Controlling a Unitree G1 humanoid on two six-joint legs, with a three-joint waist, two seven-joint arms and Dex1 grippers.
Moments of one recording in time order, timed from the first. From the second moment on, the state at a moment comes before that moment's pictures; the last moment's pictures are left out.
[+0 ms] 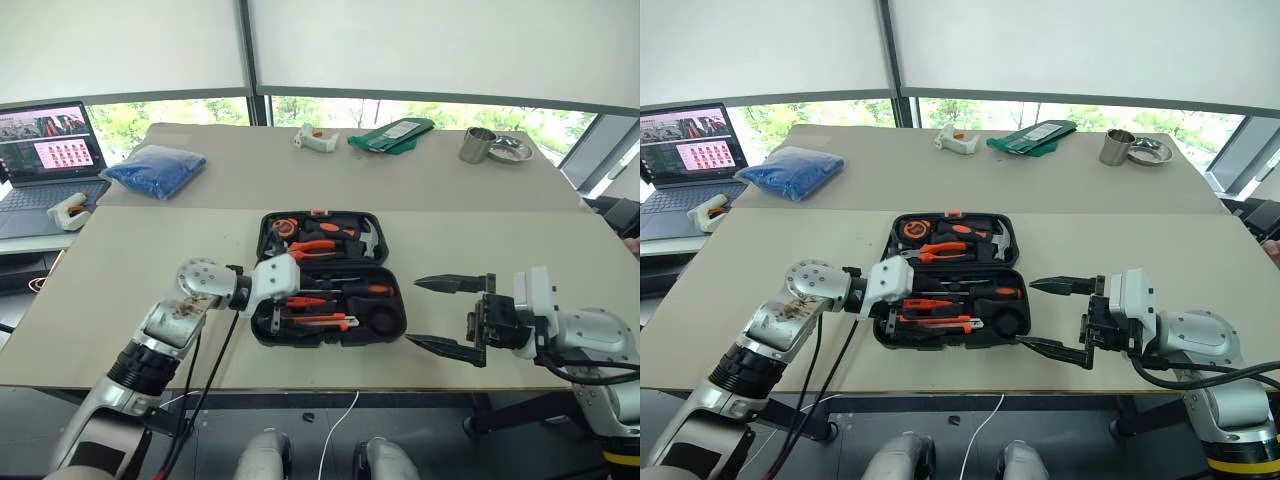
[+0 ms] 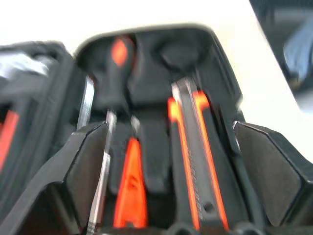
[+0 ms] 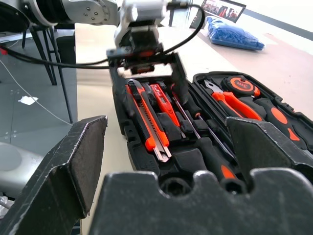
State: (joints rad) left arm -0.56 0.59 -0.17 0.03 -0.27 0.24 -1.24; right arm -0.09 -0.75 -0.17 -0.31 0.60 0.15 1.18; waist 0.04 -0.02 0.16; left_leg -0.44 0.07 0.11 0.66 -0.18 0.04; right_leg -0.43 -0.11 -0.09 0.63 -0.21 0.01
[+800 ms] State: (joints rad) left arm -0.37 0.63 -0.24 -0.02 -0.18 0.16 -1.22; right arm -0.03 -0.74 -0.17 -0.30 0.60 0.16 1.16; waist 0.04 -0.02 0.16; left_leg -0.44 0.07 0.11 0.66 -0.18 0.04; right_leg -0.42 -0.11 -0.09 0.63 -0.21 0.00
